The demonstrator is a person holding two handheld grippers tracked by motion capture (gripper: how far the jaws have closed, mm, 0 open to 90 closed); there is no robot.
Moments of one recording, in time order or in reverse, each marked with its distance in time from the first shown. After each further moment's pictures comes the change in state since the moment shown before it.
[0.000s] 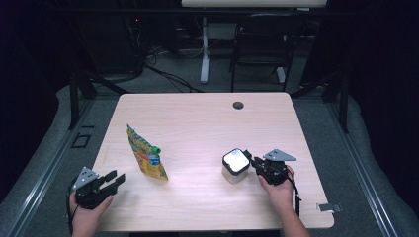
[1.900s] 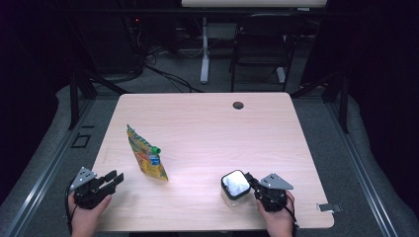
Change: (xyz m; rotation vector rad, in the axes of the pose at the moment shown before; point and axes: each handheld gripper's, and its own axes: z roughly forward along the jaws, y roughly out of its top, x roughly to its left) left arm 0.002 0.000 -0.001 -0.007 -0.009 -0.023; right arm 0.057 -0.034 -0.046 0.032 -0.076 -0.062
